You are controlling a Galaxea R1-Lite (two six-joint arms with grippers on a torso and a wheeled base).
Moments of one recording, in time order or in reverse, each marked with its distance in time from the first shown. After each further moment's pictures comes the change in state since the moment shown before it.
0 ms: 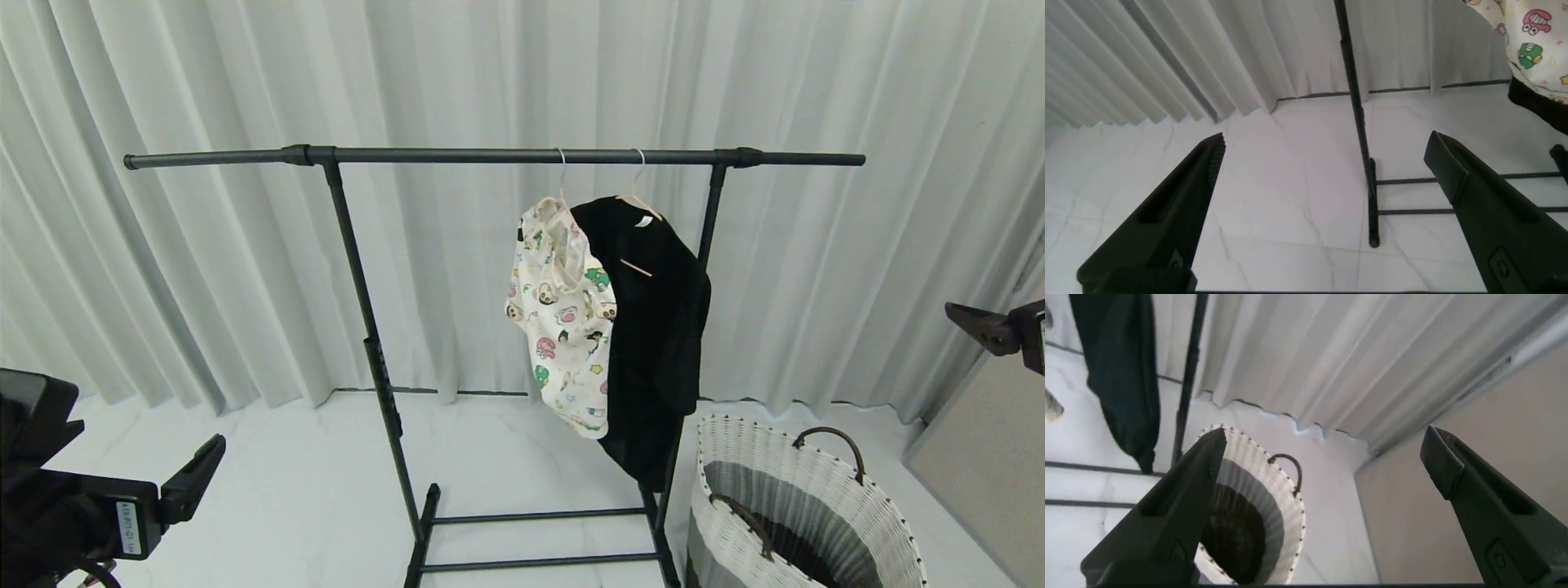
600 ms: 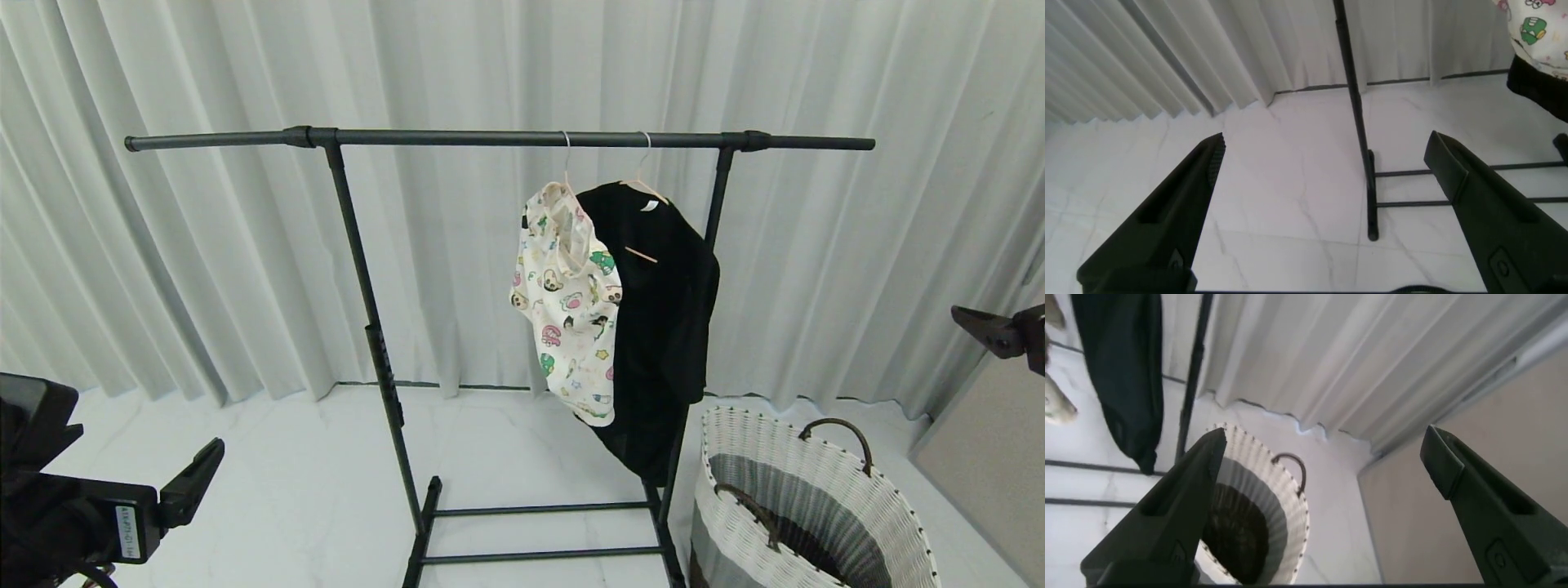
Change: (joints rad) left arm 0.000 0.001 0.008 0.000 0.000 0.000; right arm -0.027 -0.001 0.010 0.000 0.001 0.002
